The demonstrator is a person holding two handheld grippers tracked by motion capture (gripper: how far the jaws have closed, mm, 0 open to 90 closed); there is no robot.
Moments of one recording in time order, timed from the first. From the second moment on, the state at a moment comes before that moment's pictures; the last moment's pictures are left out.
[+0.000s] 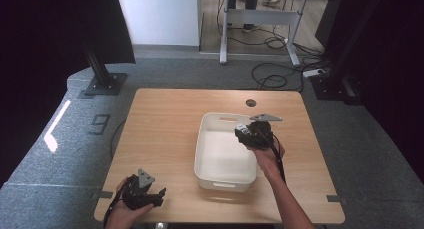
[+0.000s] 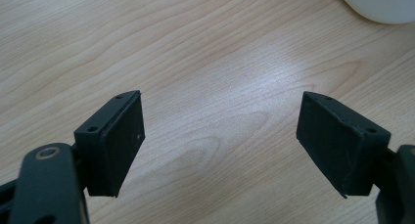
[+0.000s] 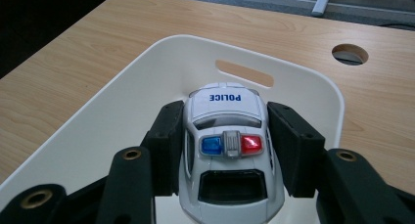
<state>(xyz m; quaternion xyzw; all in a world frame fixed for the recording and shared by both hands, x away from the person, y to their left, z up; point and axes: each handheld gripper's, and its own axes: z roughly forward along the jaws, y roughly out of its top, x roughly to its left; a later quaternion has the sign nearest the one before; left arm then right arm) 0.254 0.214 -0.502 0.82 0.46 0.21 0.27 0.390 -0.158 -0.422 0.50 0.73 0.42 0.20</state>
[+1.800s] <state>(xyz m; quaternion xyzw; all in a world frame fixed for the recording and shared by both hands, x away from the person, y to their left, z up) 0.253 0.216 -0.505 0.82 0.46 0.22 0.26 0.424 -0.089 -0.457 0.48 0.76 0.39 0.17</state>
